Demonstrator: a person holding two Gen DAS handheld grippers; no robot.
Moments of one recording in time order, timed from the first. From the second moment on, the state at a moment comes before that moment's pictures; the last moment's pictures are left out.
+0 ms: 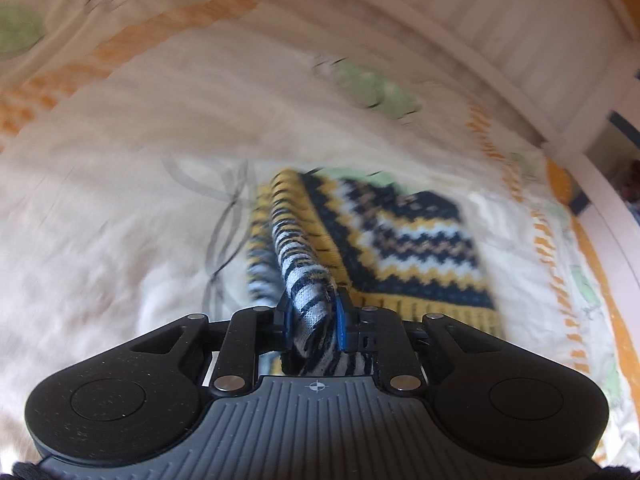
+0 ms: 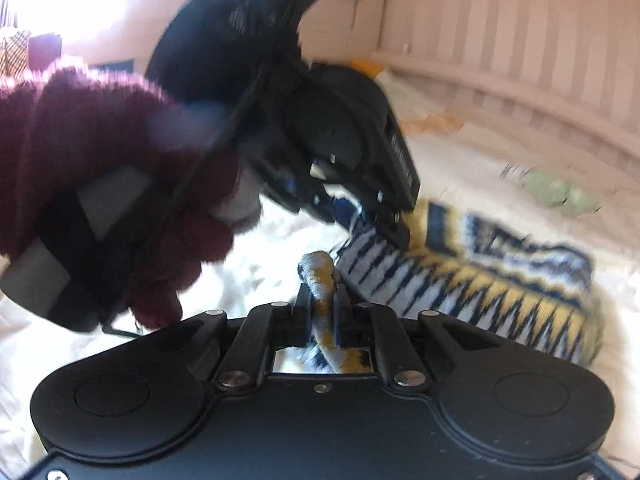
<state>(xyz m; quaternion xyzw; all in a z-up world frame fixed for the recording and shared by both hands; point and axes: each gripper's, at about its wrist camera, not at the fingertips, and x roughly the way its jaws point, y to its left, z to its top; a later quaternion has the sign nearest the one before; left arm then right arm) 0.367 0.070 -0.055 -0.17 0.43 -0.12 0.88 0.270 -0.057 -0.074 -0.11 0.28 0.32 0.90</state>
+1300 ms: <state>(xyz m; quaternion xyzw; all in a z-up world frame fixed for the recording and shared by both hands) 0.365 0.079 -0.071 -0.18 0.46 -0.07 0.87 0.426 -0.179 -0.078 0.06 0.38 0.26 0.89</state>
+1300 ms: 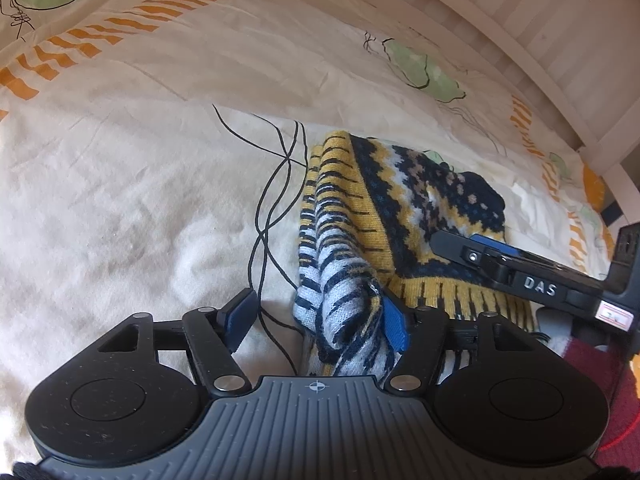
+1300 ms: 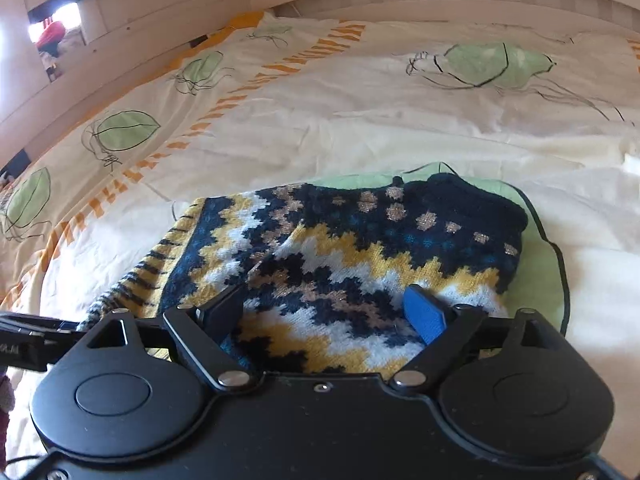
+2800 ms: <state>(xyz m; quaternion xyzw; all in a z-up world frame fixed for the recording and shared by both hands) 0.370 0.062 -0.099 -0.25 0.50 -0.23 0.80 0.402 -0.247 -0.109 0.29 0.42 0.31 0.80</state>
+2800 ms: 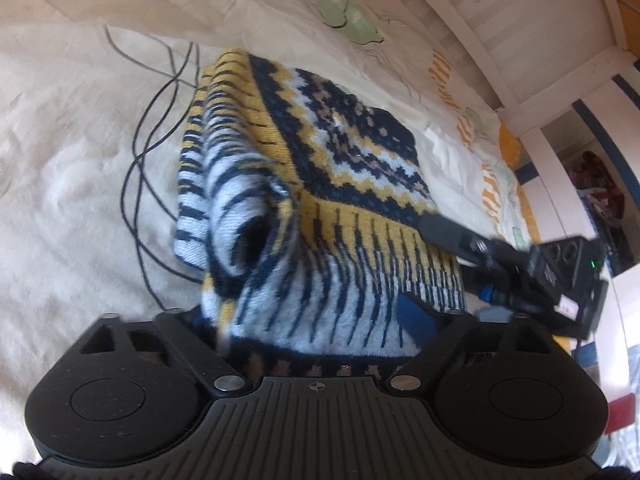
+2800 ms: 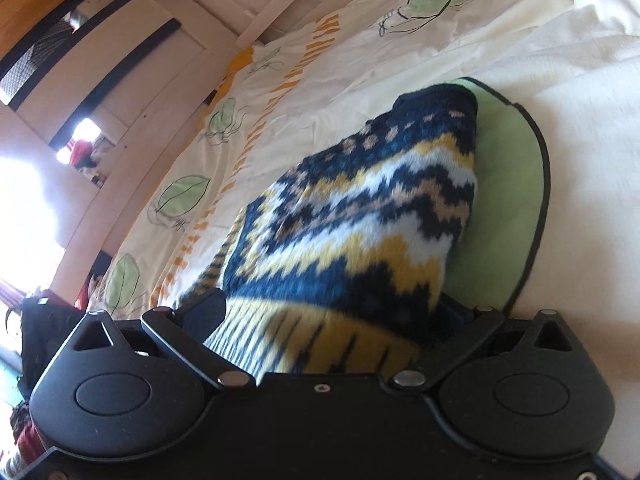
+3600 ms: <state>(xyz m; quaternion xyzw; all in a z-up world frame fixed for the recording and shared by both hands) 0.212 0.036 -0.077 -0.27 0.55 -0.29 0.73 0.224 -0.283 -0.051 0.27 0.48 0.22 0.81</state>
